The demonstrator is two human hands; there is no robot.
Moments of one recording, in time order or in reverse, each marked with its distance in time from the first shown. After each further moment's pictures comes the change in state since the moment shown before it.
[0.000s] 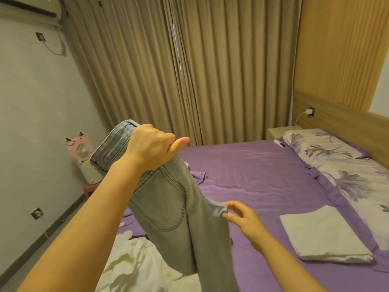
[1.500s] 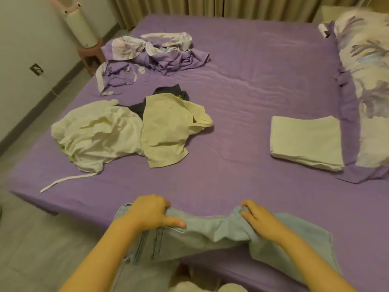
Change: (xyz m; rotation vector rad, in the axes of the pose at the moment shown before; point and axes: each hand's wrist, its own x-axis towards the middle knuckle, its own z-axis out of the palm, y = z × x) left_hand -0.270 0.340 -0.007 -0.679 -1.625 -0.546; right_hand -0.167 0.200 -0.159 -0.729 -0.651 0.517
